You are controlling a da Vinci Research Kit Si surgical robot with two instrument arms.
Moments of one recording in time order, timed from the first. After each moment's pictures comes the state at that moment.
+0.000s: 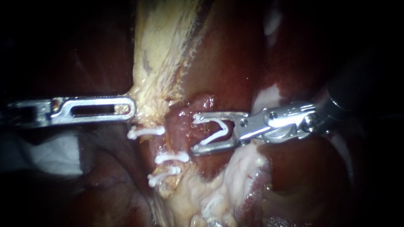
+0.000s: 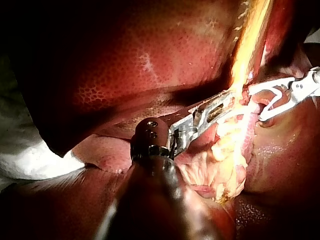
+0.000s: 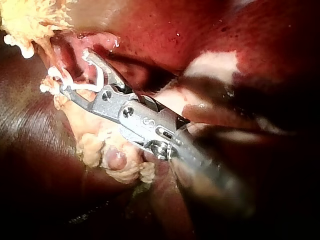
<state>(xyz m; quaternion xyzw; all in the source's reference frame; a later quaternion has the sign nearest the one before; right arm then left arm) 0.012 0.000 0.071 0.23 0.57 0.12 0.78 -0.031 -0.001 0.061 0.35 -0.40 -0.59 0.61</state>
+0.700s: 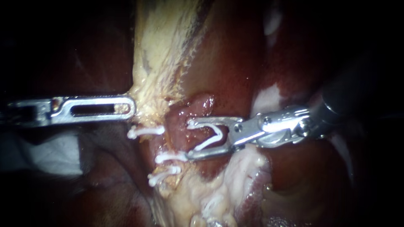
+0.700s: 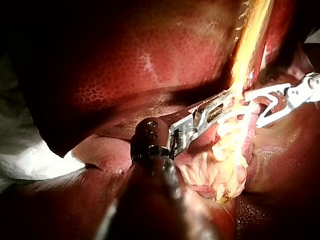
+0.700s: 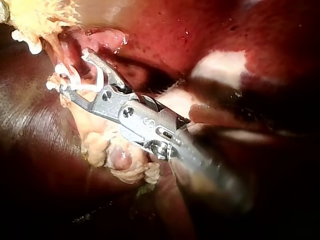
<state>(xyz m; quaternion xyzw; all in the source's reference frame) 0.015 -0.002 0.073 0.23 0.57 0.11 0.78 -0.031 -0.001 0.061 0.35 -0.40 -0.59 0.61</state>
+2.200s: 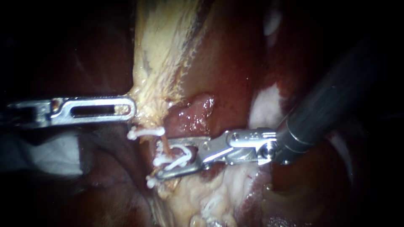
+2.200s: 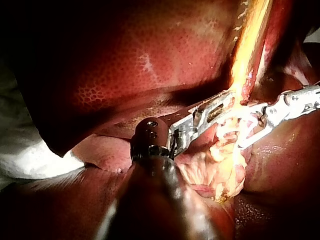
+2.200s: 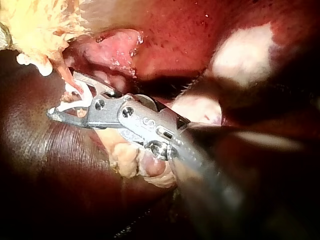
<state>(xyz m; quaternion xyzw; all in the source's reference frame) 0.021 -0.005 0.074 0.31 0.59 0.13 0.73 -0.031 -0.001 0.061 0.35 -0.40 -0.59 0.61</state>
